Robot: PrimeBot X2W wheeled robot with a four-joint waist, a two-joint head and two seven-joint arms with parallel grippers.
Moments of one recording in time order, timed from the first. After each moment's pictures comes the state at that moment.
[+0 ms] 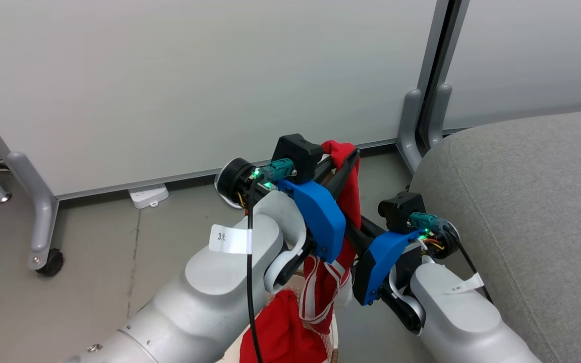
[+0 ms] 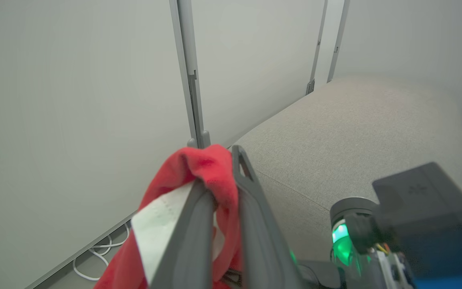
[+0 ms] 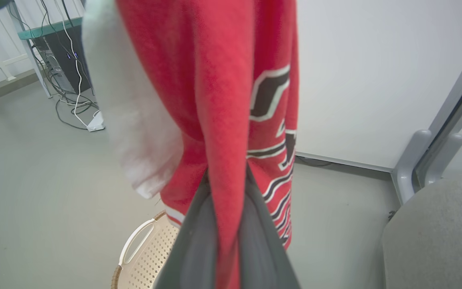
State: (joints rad) left arm -0.85 0.05 -1.02 0.64 -0.82 -0.01 -0.07; right arm -0.63 -0.05 0.59 0.85 0.46 0.13 -0.17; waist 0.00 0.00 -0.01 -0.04
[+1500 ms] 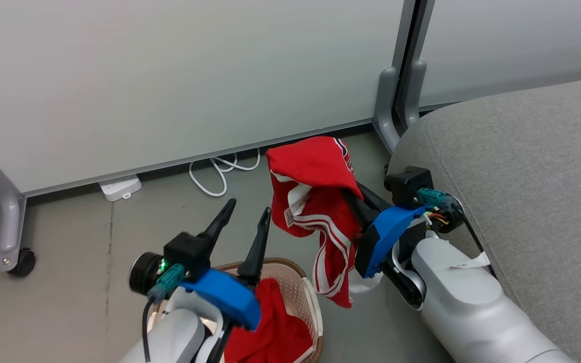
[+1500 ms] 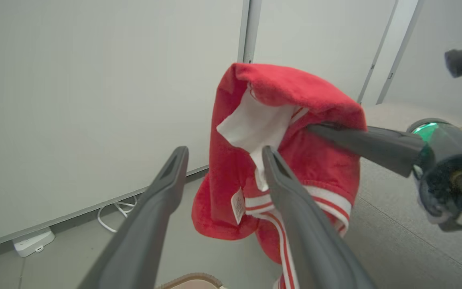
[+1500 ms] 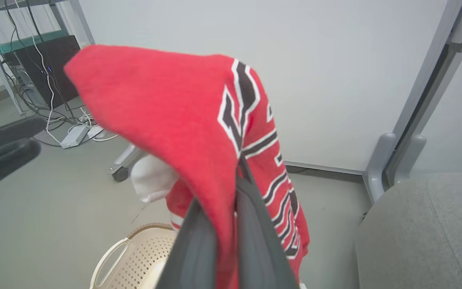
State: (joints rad) left arm -0.44 0.23 -0.77 0.40 -0.68 0.07 -0.26; right arm -0.75 -0.05 0.66 0.95 0.53 0.13 -0.26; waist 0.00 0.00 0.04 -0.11
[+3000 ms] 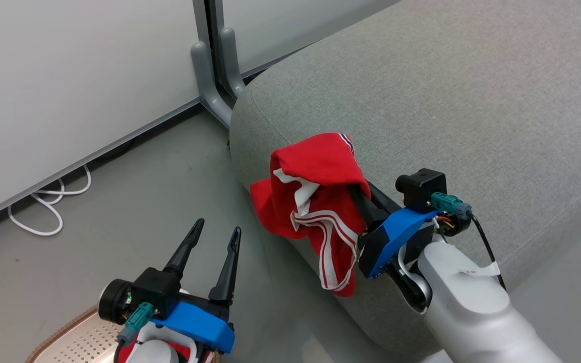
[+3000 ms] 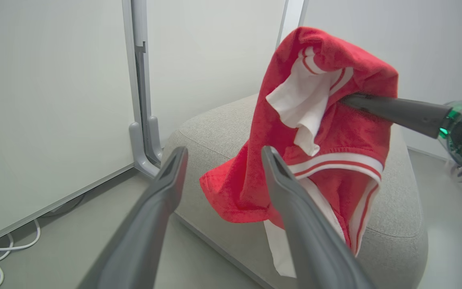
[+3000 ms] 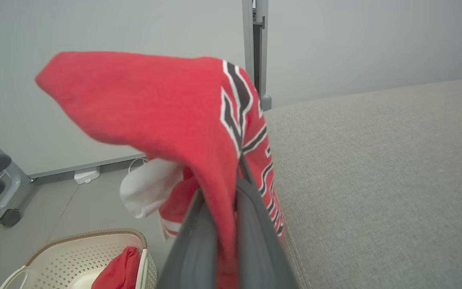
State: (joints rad) left arm -0.16 0.13 -0.33 0.29 -0.26 -0.12 -0.26; right arm -0.69 -0.05 0.55 0.85 0.47 0.13 -0.26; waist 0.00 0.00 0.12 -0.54
